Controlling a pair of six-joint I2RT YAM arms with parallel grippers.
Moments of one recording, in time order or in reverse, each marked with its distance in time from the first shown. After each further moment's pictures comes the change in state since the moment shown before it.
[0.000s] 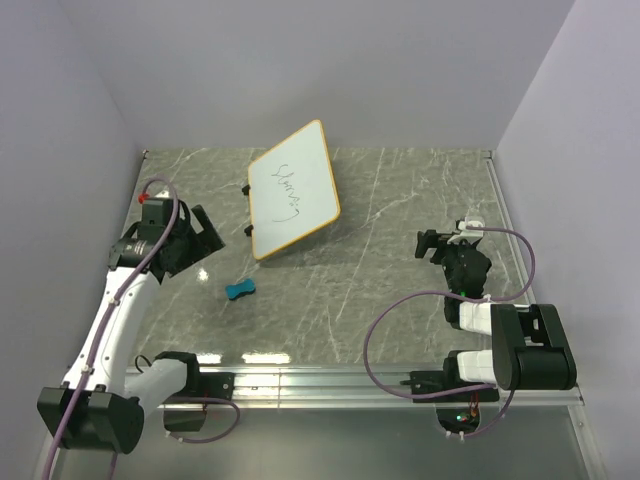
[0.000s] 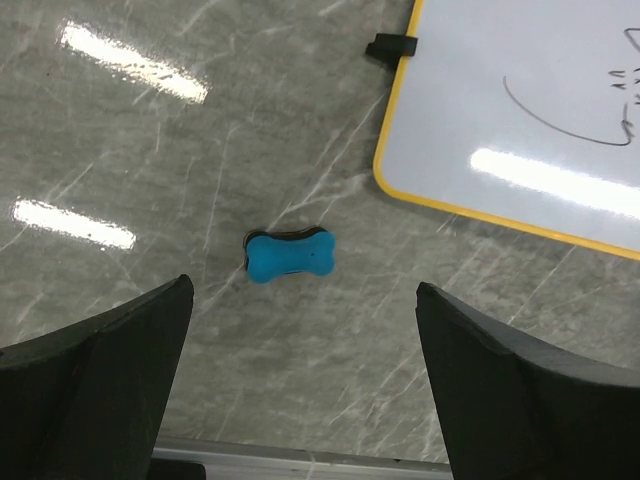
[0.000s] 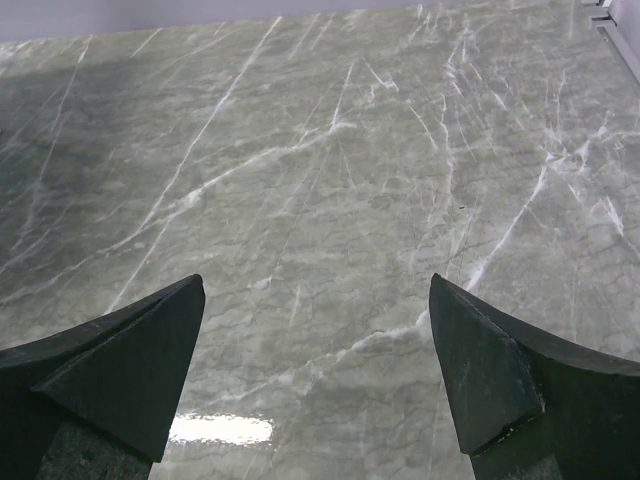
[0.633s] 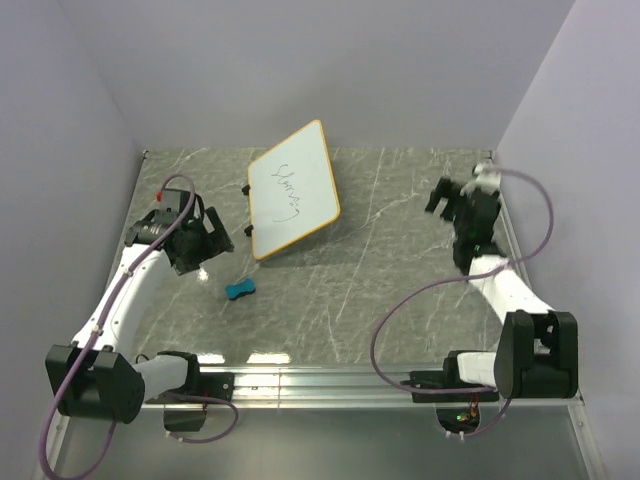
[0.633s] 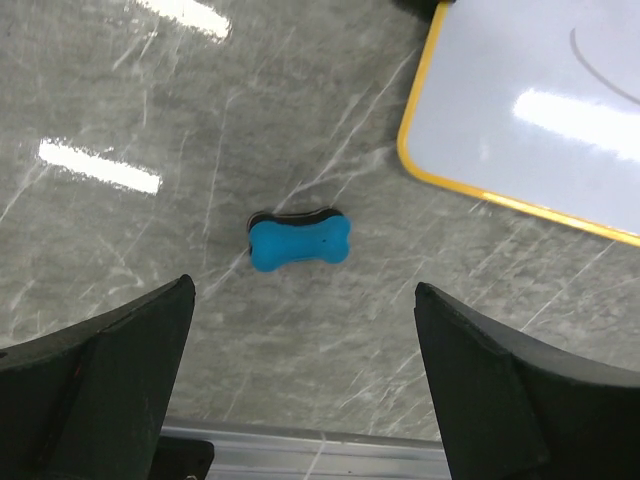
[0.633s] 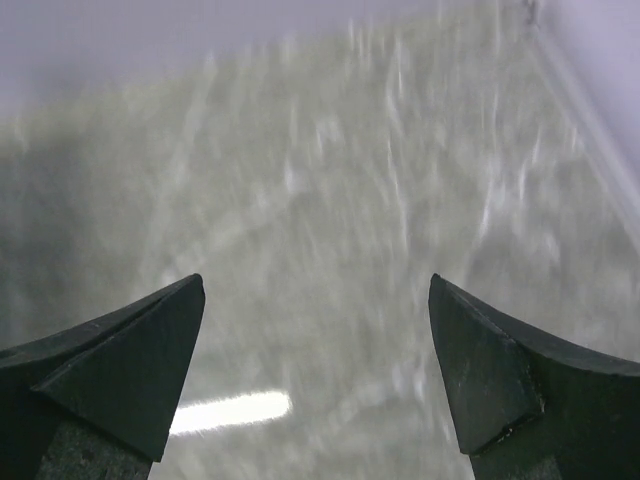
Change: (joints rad) left arm -0.043 0.144 0.009 -0.039 0.002 0.001; right arm 0.005 -0.059 0.346 -0.545 0.153 0.076
